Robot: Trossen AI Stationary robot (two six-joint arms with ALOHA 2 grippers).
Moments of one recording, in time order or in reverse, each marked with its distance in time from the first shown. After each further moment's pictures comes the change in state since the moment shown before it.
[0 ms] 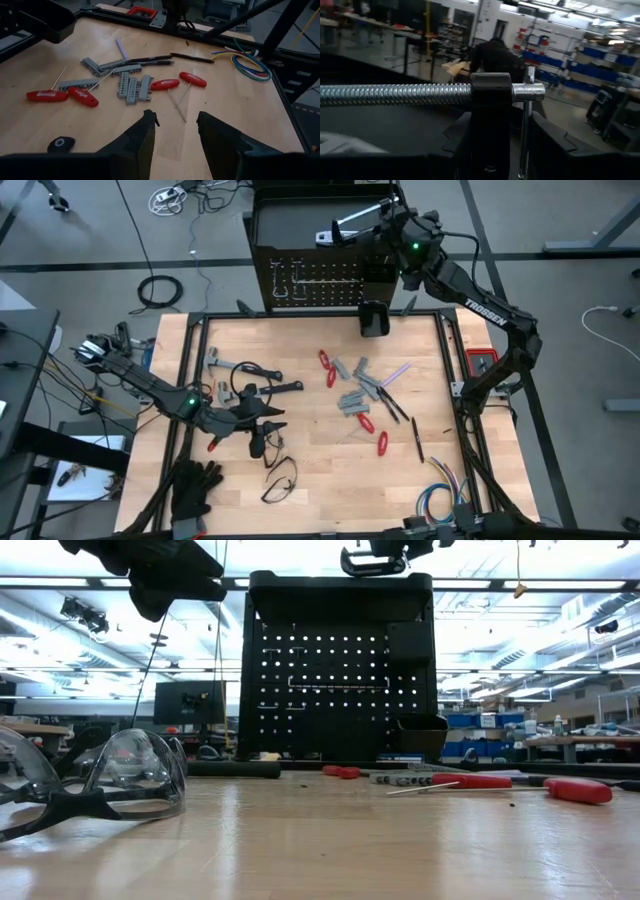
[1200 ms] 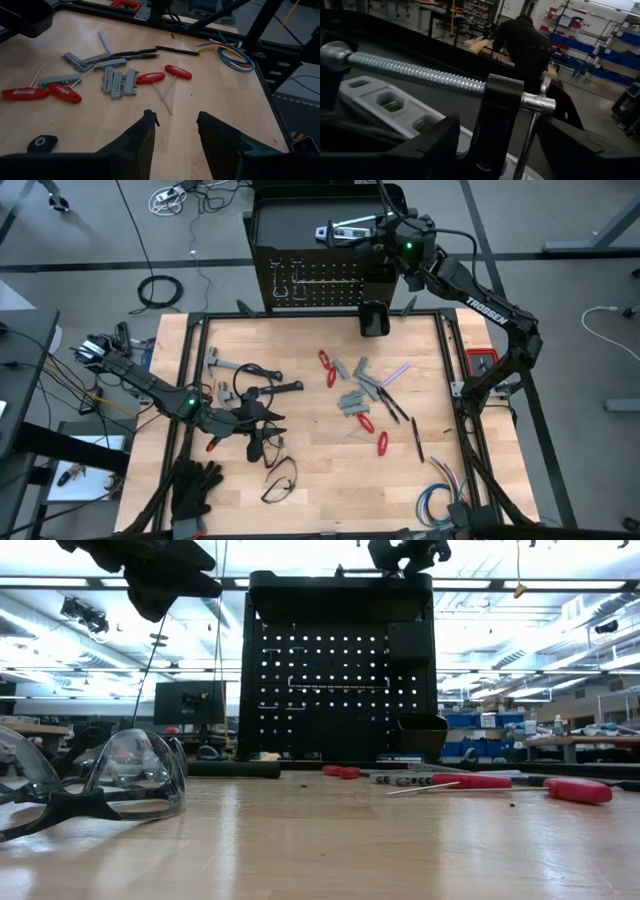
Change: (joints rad) left arm 0.000 0.000 0.000 -0.002 0.080 0.001; right arm -0.007 -0.008 0.000 -0.196 -0.156 0.080
